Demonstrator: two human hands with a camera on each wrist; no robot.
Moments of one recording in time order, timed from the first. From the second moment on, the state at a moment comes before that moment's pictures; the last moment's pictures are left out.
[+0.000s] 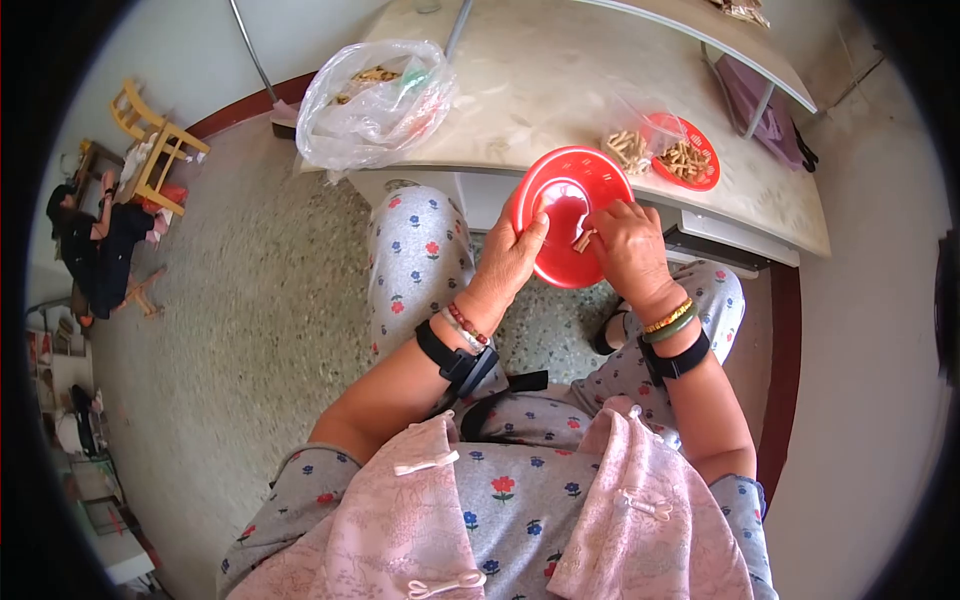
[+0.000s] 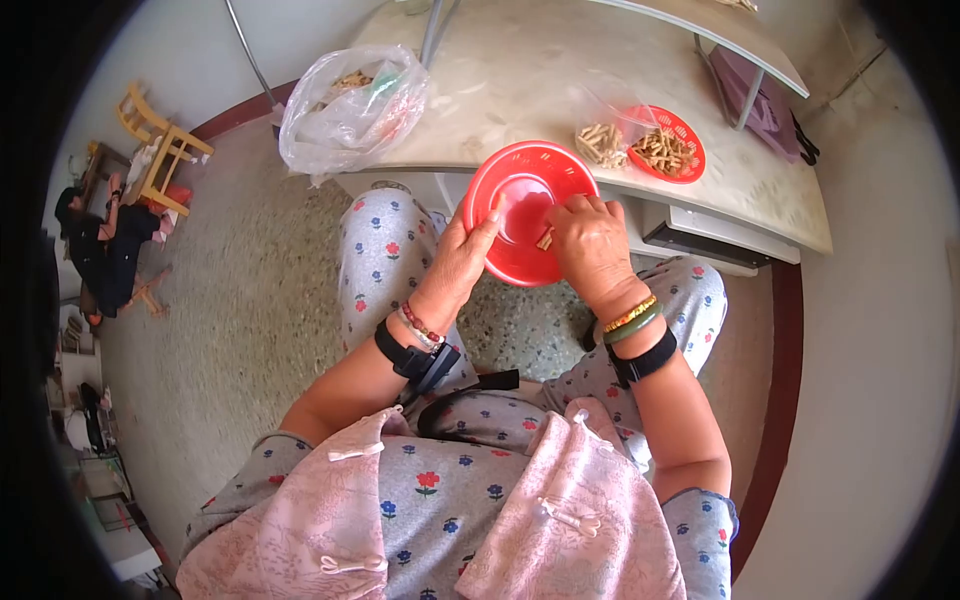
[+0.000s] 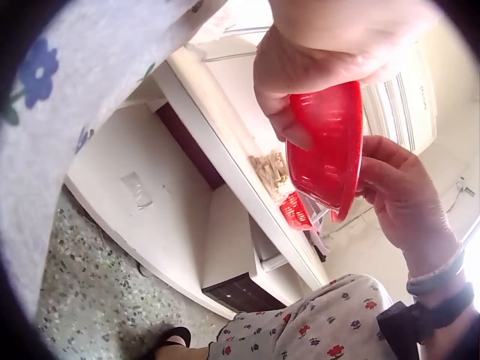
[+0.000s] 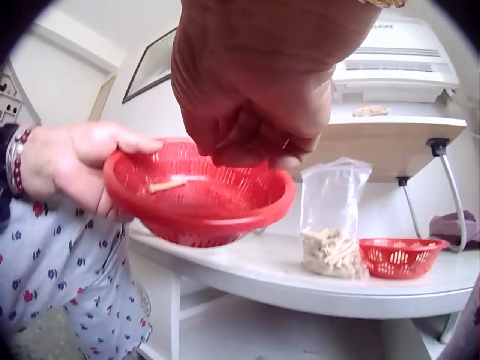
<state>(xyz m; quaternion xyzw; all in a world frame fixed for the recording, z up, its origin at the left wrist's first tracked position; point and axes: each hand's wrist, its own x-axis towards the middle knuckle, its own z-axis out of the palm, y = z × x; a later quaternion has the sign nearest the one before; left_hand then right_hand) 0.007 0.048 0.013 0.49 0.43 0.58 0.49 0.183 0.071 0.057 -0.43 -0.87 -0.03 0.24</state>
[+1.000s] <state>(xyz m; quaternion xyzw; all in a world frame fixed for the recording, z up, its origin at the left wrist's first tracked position) -0.012 0.050 0.002 0.36 0.43 0.61 0.56 0.159 0.091 0.048 -0.44 -0.90 -0.03 -0.04</state>
